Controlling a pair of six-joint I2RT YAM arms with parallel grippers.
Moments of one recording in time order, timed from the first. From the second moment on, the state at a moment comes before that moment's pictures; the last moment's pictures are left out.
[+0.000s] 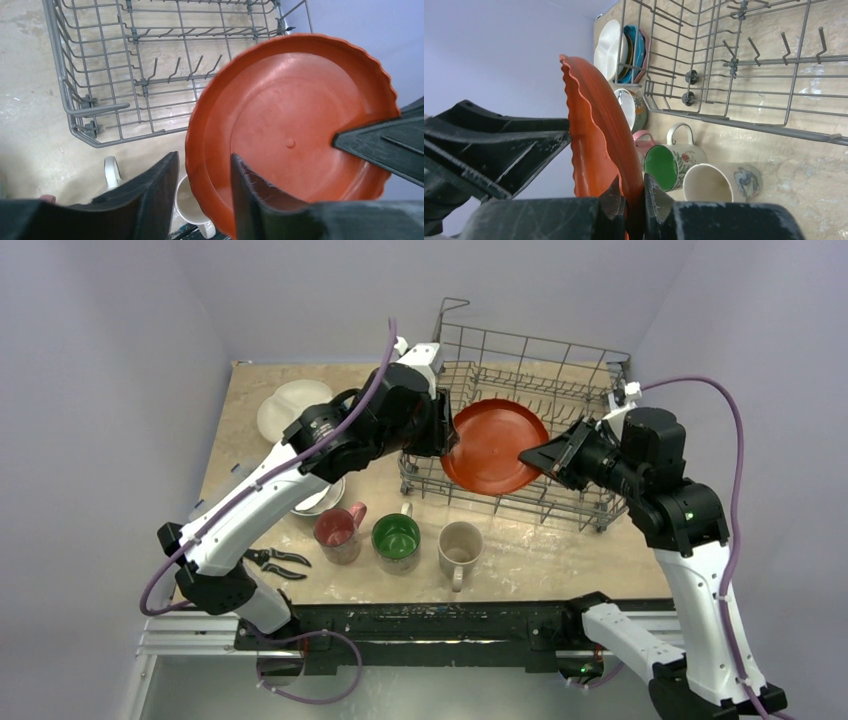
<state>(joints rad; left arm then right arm) -0.96 1.55 1.96 -0.96 -0.23 -0.62 0.27 0.92 1.42 -0.96 -0.30 0.88</state>
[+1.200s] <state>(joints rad) -0.61 1.26 1.69 -1.07 -0.26 -0.04 0.06 1.84 2.02 -0.97 0.93 0.22</state>
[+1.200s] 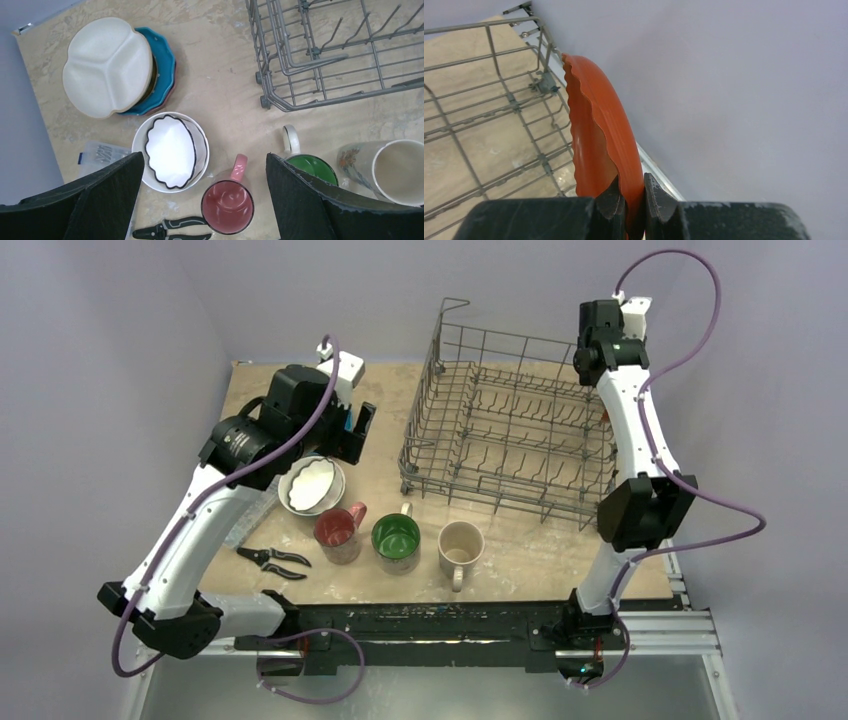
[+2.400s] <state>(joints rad) -0.40 1.33 1.67 -1.06 -0.22 -0.05 -0.07 2.10 2.16 -0.94 0.66 0.06</state>
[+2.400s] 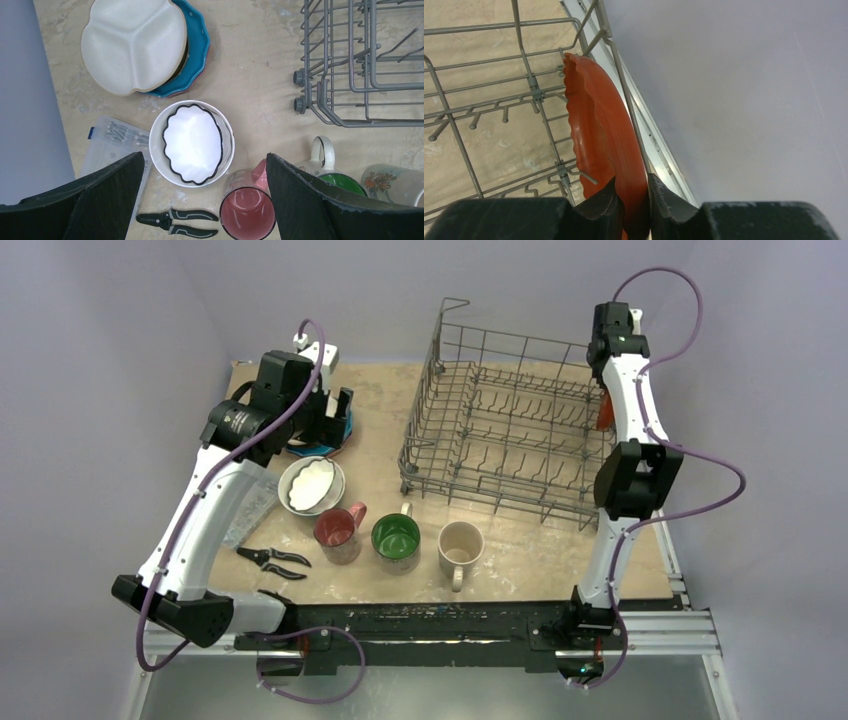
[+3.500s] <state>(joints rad) -0.40 1.19 1.58 -1.07 -0.11 -0.16 -0.05 1.66 1.96 -0.98 0.55 0.18</state>
